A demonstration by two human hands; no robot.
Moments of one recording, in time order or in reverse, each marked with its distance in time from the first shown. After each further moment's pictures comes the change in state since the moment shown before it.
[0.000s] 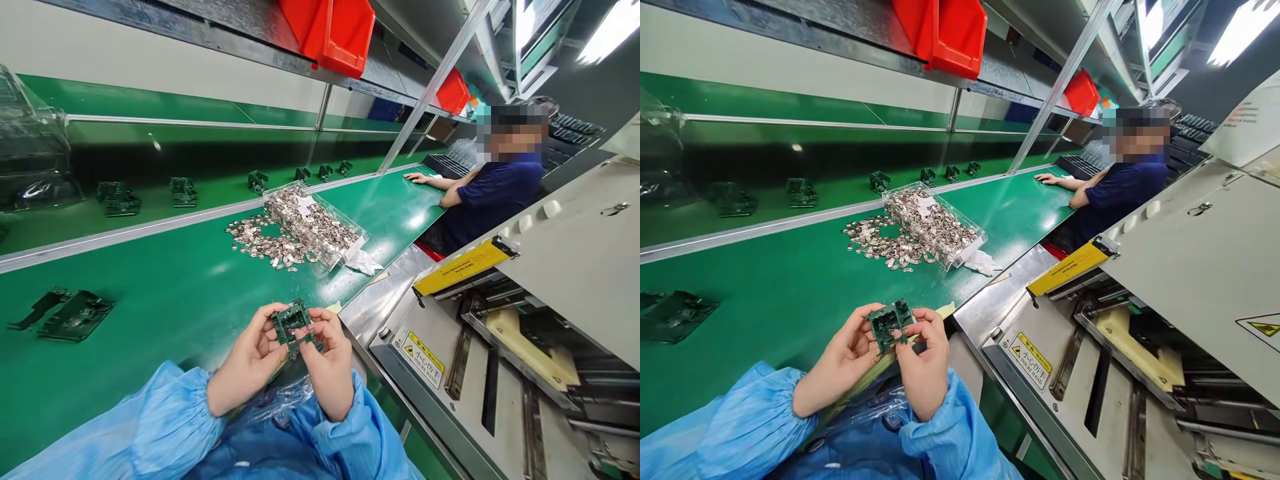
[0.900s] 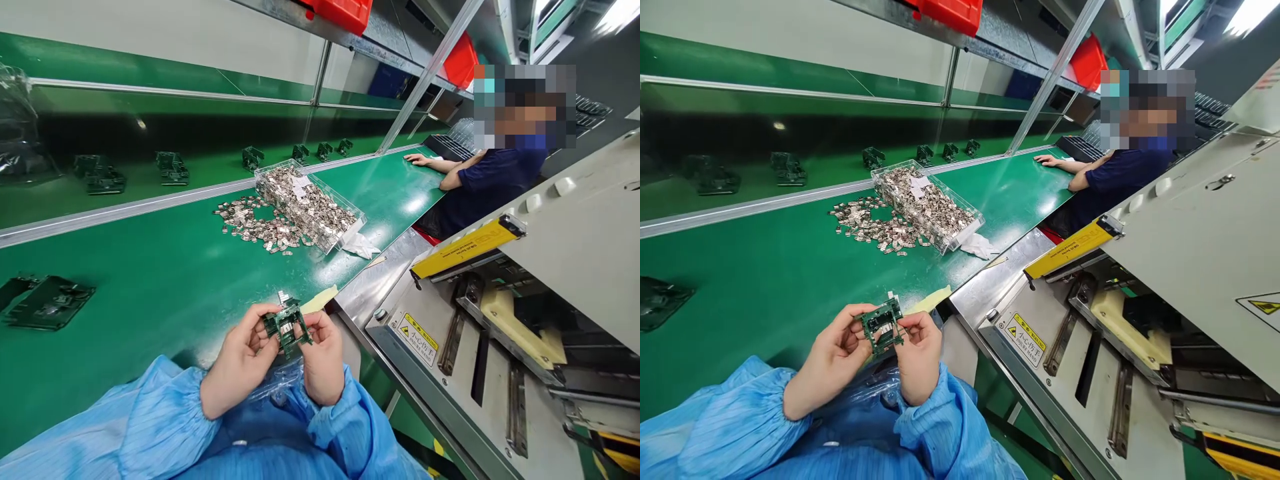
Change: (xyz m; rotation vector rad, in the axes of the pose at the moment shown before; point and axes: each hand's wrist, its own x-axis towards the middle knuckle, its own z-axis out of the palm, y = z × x) left_hand -0.016 -0.004 0.007 0.272 0.149 -0.039; right_hand -0.015 0.019 0.012 0.403 0.059 0.284
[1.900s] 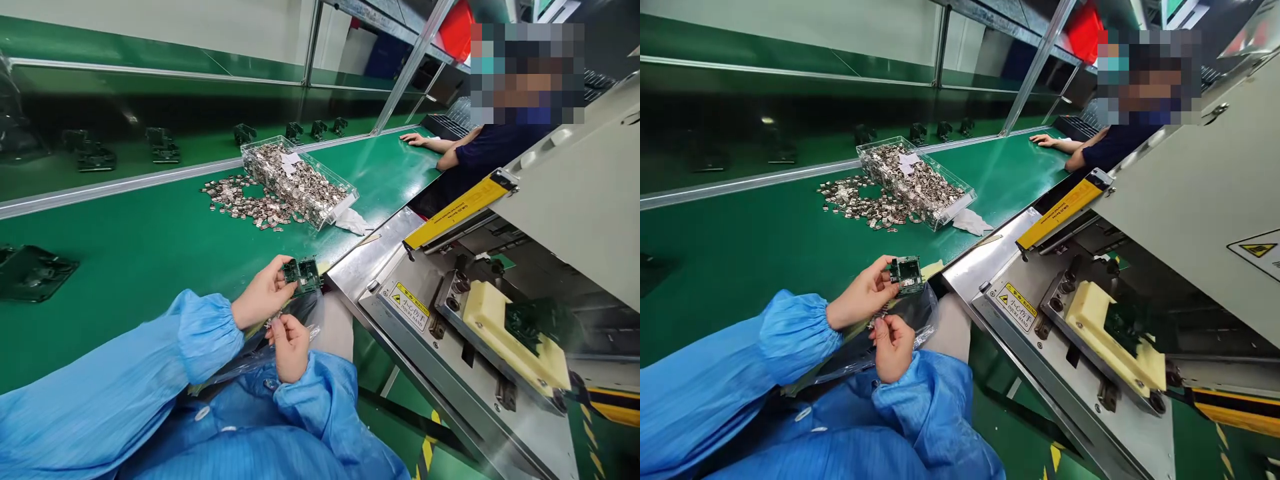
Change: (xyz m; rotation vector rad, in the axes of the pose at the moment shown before) left_hand 0.056 -0.018 0.021 -0.020 -0.217 -0.067; right_hand -0.030 0.085 -0.012 -0.130 -0.051 -0.022
